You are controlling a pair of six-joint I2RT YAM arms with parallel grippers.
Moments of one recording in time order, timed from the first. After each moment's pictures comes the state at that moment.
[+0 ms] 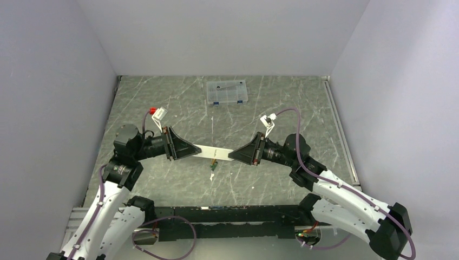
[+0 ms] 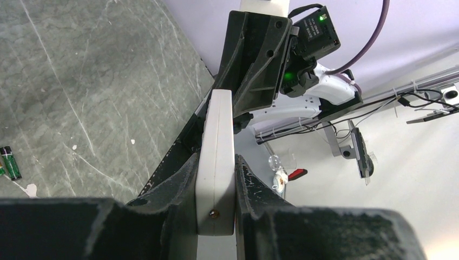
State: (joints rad) left arm -0.27 0.67 0.69 -0.10 0.95 -0.88; right arm 0.76 0.83 0.54 0.29 -0.50 0.92
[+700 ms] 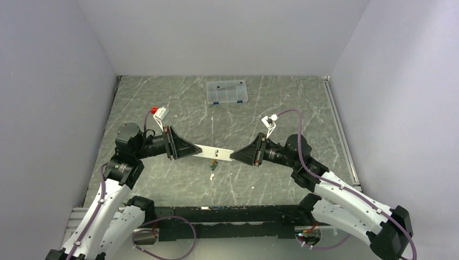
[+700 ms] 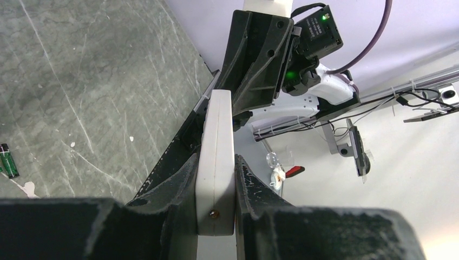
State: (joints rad) left arm -0.27 0.69 0.69 -0.09 0.97 -0.88; right arm 0.76 0.81 0.54 0.24 -0.49 0.91
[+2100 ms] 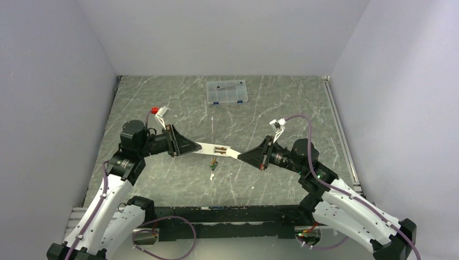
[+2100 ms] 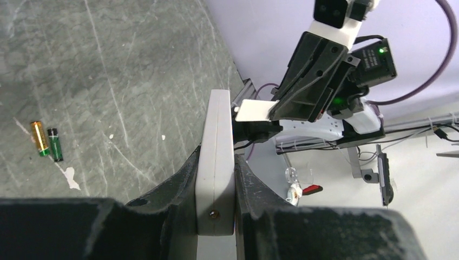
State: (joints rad) left arm -0.27 0.74 0.69 -0.18 0.88 -0.81; right arm 0.75 0.67 0.53 0.09 -0.42 0.82
